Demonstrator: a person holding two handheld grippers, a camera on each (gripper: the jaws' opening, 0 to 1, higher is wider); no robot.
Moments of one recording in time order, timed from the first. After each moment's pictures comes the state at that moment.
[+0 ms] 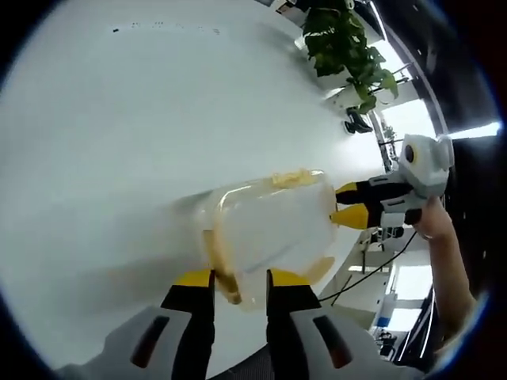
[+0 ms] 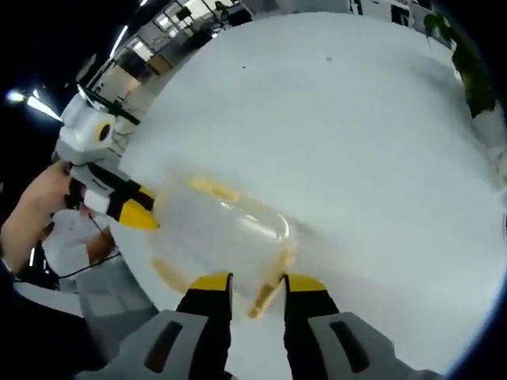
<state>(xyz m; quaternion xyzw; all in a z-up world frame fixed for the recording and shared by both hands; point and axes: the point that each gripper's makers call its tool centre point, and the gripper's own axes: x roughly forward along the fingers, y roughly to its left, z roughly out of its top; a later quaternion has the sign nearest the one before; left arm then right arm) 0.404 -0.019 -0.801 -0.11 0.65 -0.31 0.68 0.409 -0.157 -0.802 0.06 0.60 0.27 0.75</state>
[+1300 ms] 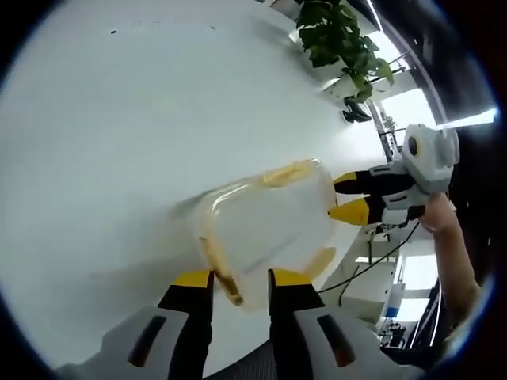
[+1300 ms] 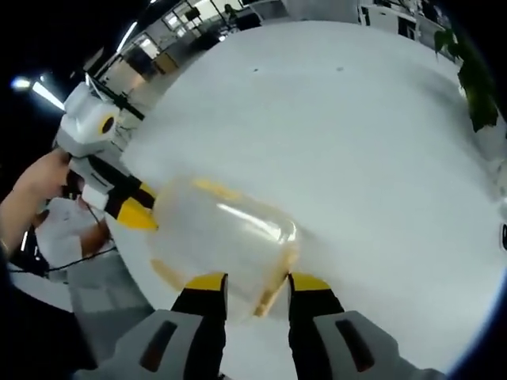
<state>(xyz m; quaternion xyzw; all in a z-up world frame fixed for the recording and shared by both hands) 0.391 -0.003 -0.794 -0.05 0.64 -0.33 0.69 0.401 -0.143 -0.795 0.01 0.56 0.30 0.77</state>
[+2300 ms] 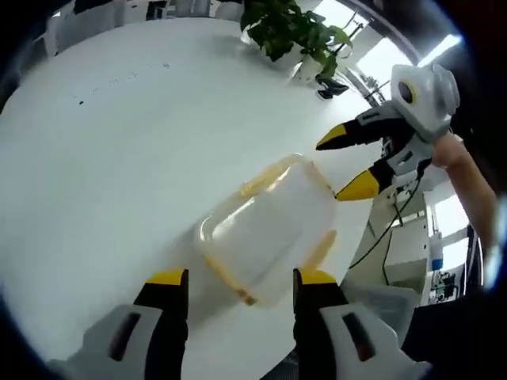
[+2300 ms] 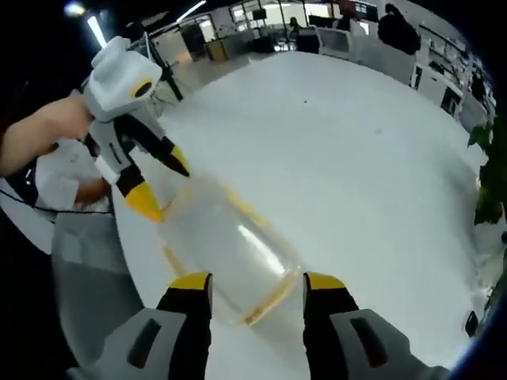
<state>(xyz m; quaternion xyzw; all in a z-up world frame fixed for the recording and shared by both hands) 0.411 0.001 -0.777 0.08 0.56 -0.40 0.72 0.414 -0.131 -0.761 -0.12 0.48 0.39 0.78</state>
